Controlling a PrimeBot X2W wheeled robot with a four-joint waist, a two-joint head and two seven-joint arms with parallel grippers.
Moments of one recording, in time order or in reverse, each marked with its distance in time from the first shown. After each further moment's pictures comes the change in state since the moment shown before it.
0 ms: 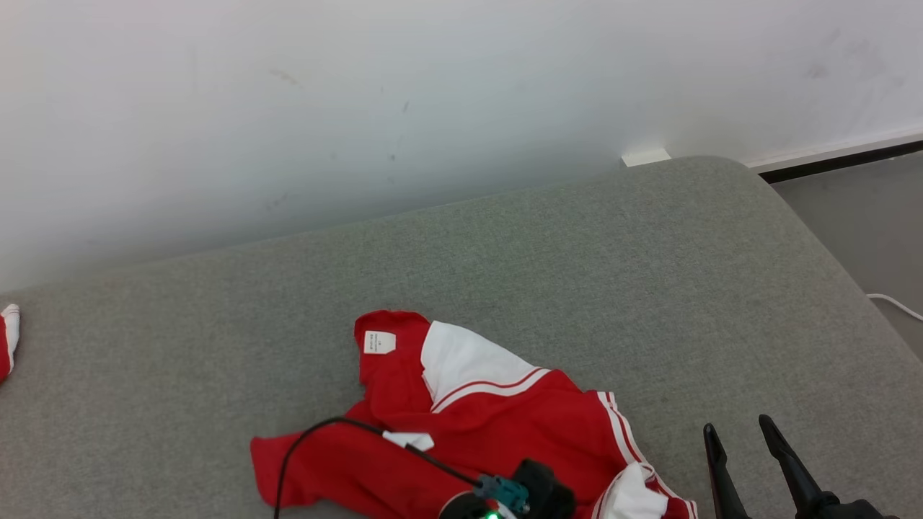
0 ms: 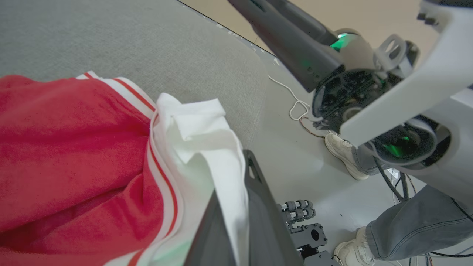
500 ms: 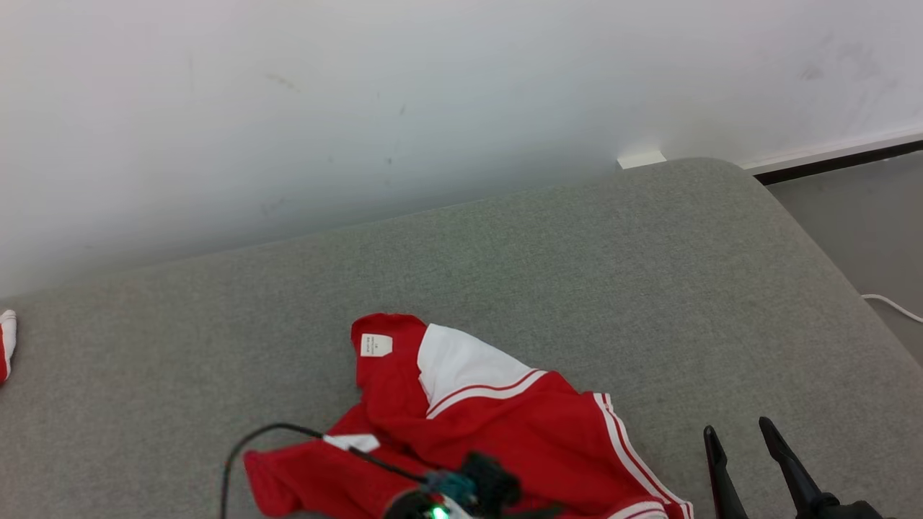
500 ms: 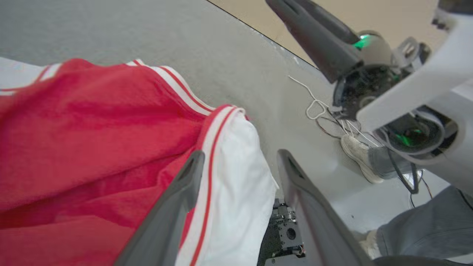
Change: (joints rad) left arm 0.121 0.120 0.049 -0.201 0.039 0.063 0.115; right arm 0.002 0.000 -0.002 0.005 0.000 0.000 0.000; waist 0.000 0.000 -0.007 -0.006
